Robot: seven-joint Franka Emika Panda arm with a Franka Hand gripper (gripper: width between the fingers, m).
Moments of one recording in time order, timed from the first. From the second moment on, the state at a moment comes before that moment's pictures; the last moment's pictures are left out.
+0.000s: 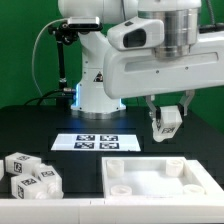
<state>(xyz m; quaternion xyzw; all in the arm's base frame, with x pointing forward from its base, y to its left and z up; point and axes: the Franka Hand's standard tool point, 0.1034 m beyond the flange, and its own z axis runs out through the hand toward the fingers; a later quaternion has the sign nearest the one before) 0.579 0.075 0.130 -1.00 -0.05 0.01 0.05</state>
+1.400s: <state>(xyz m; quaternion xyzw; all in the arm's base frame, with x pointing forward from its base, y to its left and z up) 0.626 0.108 0.105 -0.95 -0.07 -0.30 0.02</state>
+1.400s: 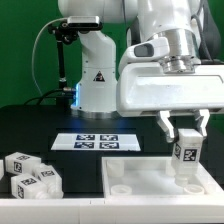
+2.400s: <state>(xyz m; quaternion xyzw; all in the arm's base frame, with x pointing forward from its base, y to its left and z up) 0.631 0.111 0.090 -0.95 -0.07 -0.31 0.01</state>
